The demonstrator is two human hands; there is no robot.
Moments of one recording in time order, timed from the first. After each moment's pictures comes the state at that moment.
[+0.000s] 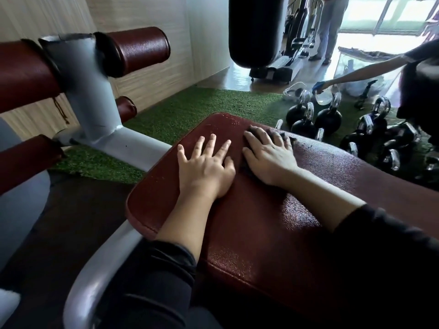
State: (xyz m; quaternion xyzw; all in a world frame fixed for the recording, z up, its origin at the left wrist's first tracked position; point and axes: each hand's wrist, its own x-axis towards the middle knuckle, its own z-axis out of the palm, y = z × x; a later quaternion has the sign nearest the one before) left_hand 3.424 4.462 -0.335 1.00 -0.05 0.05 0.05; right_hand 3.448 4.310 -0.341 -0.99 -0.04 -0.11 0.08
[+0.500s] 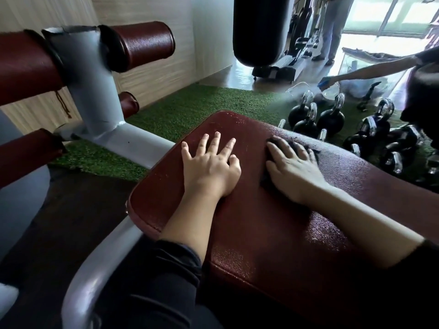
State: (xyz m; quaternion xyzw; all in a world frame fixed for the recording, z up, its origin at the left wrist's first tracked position) left_hand 3.424 4.461 -0.337 0.99 -0.06 0.06 0.07; right_hand 3.408 4.289 -0.341 -0.99 -0.02 -0.08 0.07
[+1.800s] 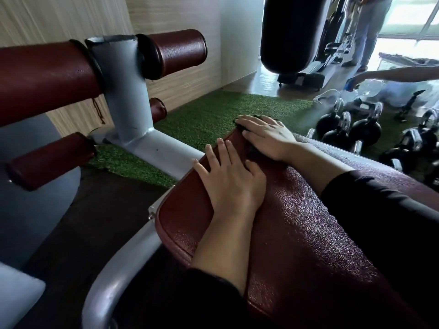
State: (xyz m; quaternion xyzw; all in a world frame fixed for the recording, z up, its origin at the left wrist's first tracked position) left_hand 3.429 4.463 -0.340 0.98 0.09 0.15 0.14; right_hand 3.547 4.358 -0.317 -0.97 -0.21 -0.07 0.10
